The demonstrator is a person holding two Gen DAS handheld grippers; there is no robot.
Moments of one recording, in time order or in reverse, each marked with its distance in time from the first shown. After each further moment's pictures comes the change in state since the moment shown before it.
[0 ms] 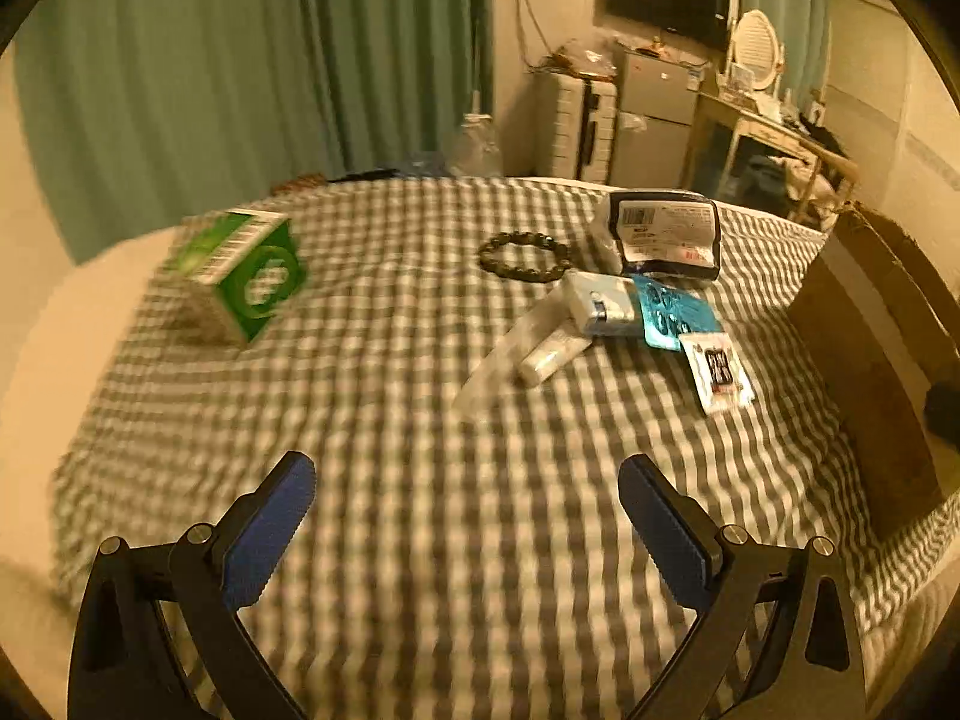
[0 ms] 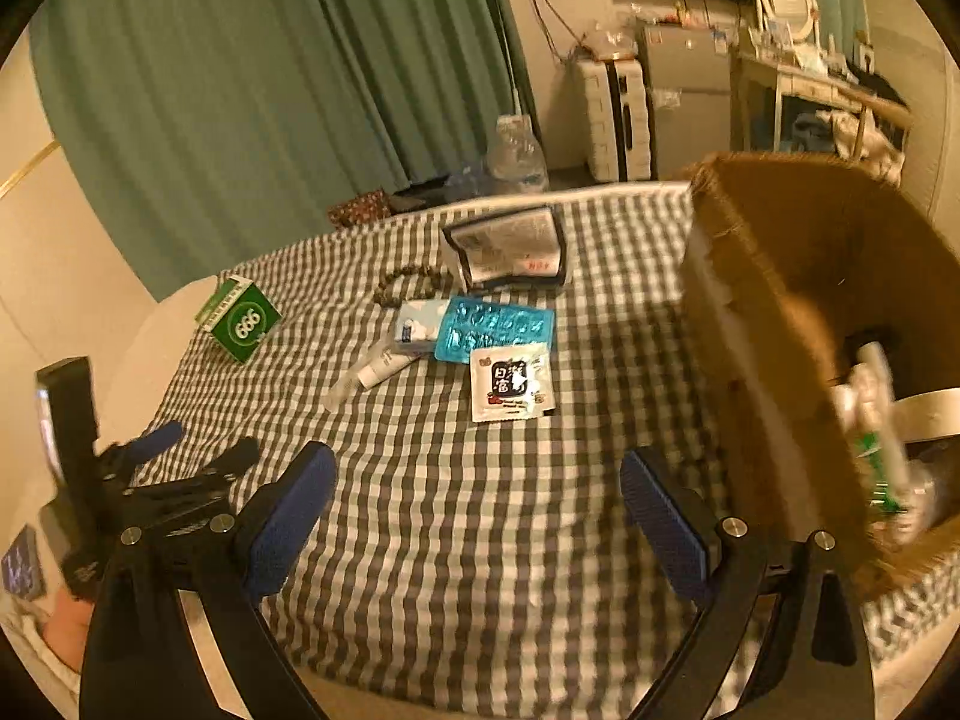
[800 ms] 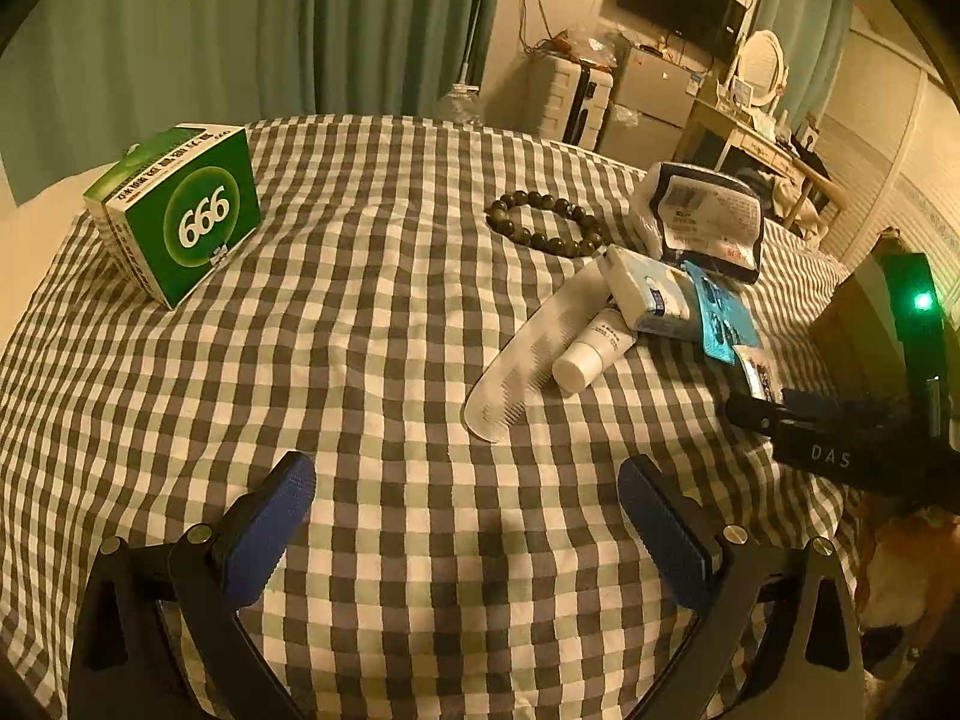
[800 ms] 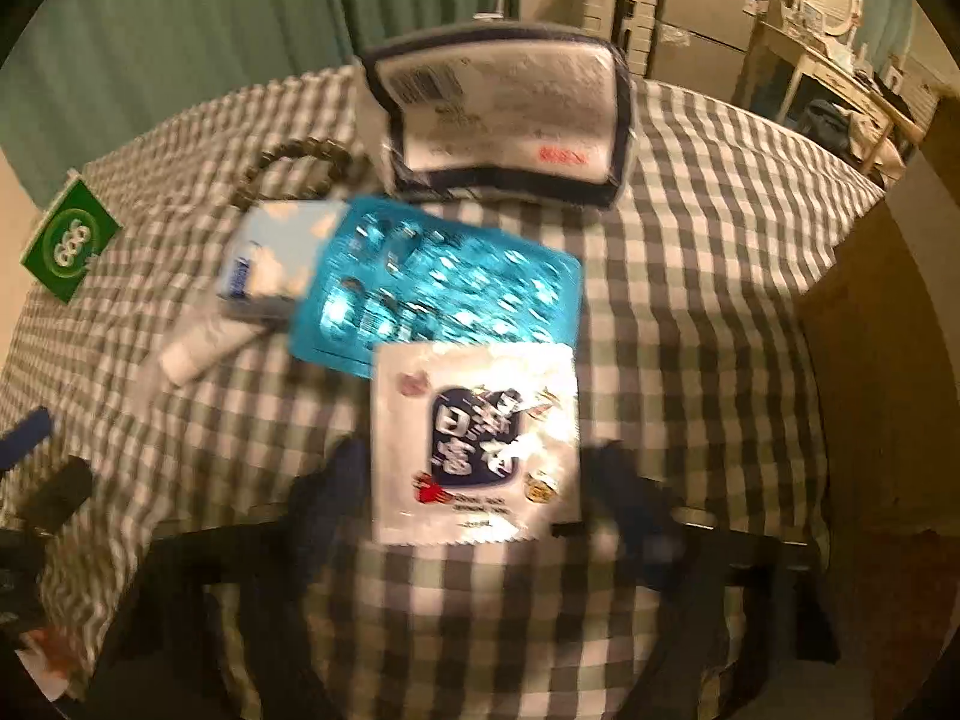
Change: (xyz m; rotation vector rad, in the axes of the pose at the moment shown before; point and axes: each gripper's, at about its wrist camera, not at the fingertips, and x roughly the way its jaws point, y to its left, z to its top) left arm 0.058 0.032 -0.006 -0.088 0.057 -0.119; right arm 0.178 0.002 0.021 -0.106 0.218 -0.204
